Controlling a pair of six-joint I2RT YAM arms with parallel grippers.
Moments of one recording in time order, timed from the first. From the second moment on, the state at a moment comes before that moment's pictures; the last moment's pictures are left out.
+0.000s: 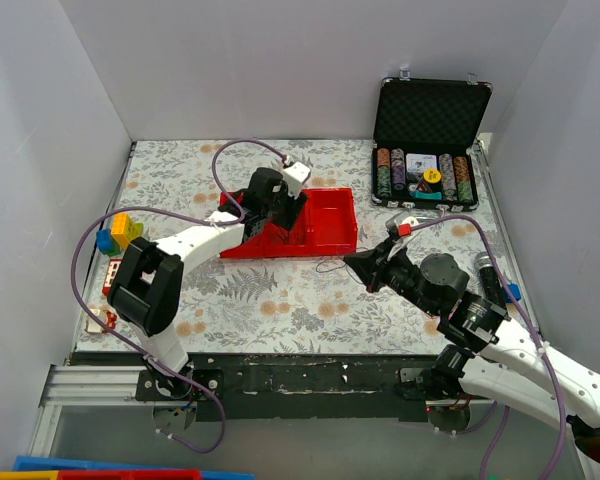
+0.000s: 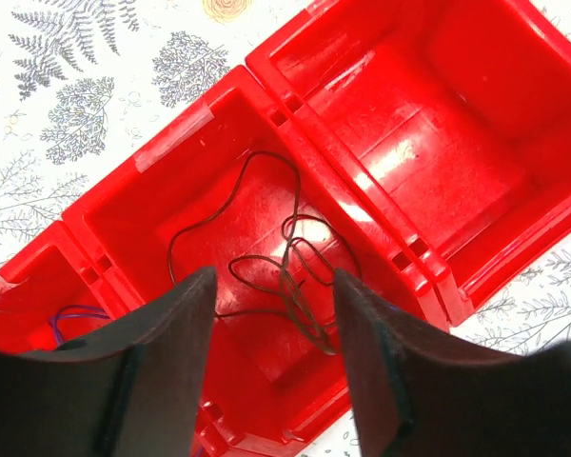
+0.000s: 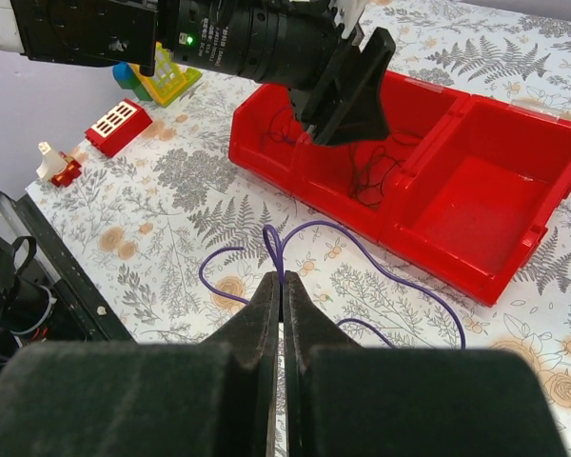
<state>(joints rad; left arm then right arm) -0.57 1.72 1.19 -0.07 0.01 0.13 0.93 0.65 0.62 -0.07 0.09 0.29</state>
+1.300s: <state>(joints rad) -0.01 1.61 1.75 -0.60 0.27 -0.13 0.80 2.11 1.62 0.28 -0.43 0.34</state>
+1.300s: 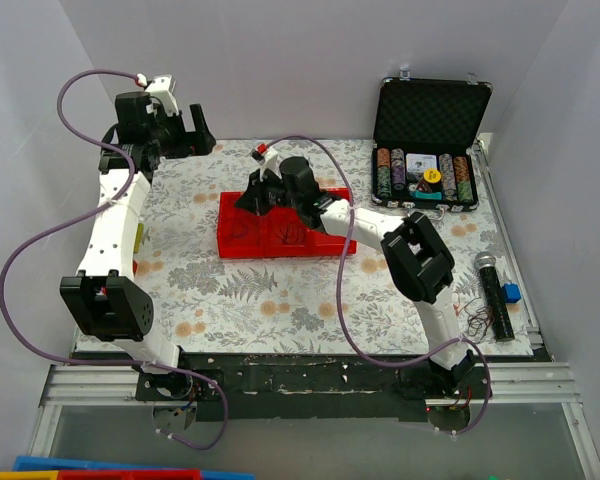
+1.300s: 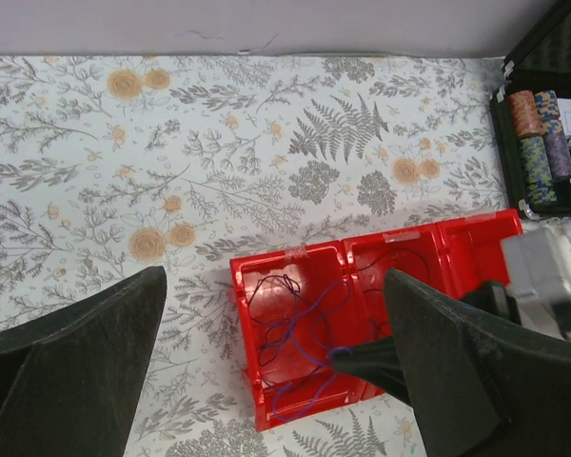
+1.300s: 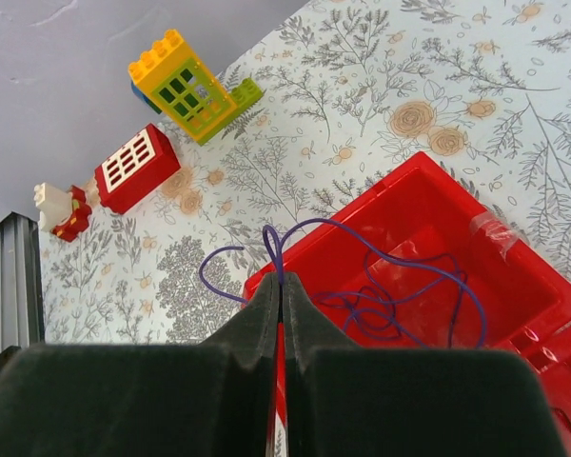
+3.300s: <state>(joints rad) -0.03 1.57 1.61 -0.56 0.55 -0.08 0.39 1.11 0.74 -0.82 0.45 0.93</state>
